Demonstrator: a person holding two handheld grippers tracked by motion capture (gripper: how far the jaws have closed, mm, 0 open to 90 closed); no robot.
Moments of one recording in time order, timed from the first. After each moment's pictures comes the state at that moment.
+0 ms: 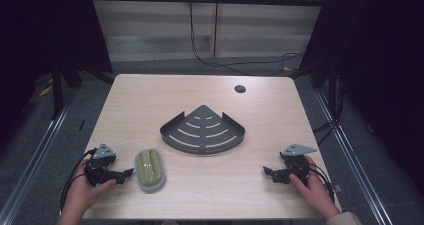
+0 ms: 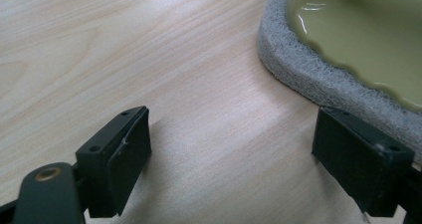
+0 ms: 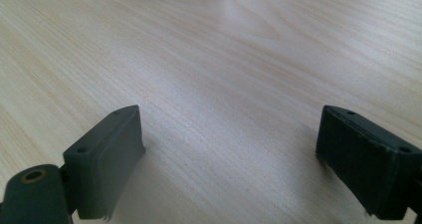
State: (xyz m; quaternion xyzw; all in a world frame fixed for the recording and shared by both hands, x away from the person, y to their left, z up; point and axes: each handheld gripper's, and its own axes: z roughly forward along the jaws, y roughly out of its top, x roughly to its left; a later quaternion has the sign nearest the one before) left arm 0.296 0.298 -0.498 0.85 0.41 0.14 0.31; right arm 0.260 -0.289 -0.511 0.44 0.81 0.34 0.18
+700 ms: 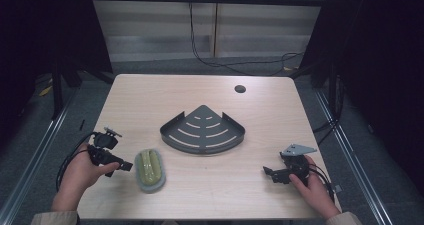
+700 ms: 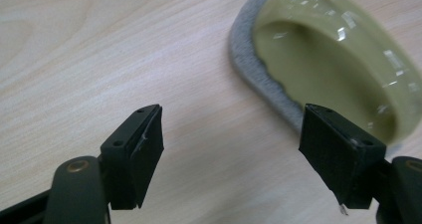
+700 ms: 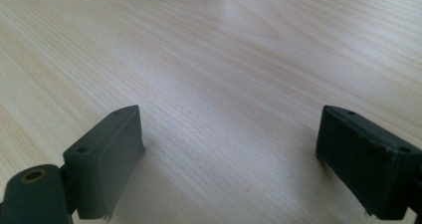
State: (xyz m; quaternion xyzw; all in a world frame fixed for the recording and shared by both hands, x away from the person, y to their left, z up) left arm 0.322 0.262 -0.425 0.85 0.50 0.02 0.16; right arm 0.260 -0.289 -0.511 0.44 0.81 0.34 0.18
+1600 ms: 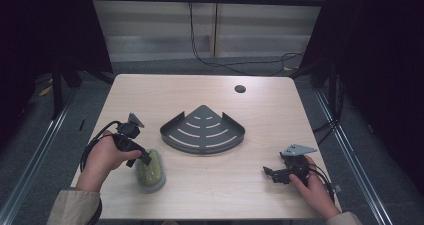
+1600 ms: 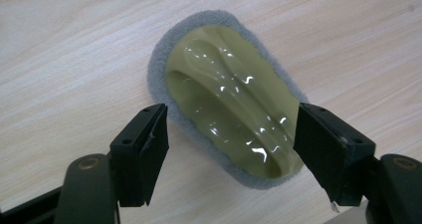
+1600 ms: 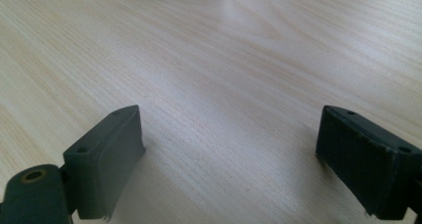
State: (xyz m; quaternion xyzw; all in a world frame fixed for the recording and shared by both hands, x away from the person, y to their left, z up) left arm 0.342 0.204 -0.411 0.85 0.52 -0.05 0.11; right arm 0.260 -0.289 -0.511 0.44 0.81 0.34 0.18
